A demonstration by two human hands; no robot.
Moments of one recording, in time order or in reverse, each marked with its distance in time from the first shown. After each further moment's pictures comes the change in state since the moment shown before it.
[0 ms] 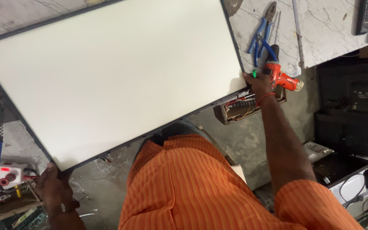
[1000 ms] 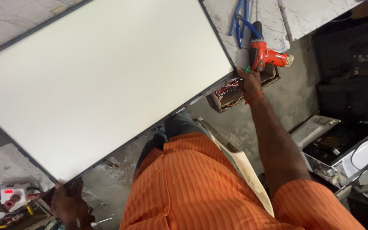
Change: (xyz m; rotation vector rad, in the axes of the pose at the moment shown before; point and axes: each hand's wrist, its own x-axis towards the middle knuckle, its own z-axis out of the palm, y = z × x) left_hand -0.014 -0.031 -0.014 -0.041 -0.094 0.039; right_hand -0.047 0.024 -0.001 0.537 0.114 0.208
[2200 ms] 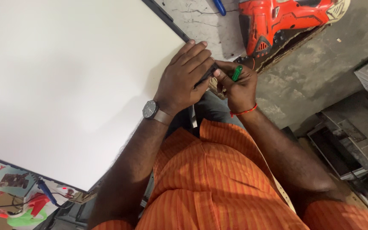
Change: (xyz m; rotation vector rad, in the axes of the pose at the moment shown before) left_hand -0.235 -0.120 0.547 1.064 -1.733 1.309; right_hand -0.013 0.023 -0.003 0.177 -0.134 -0.099
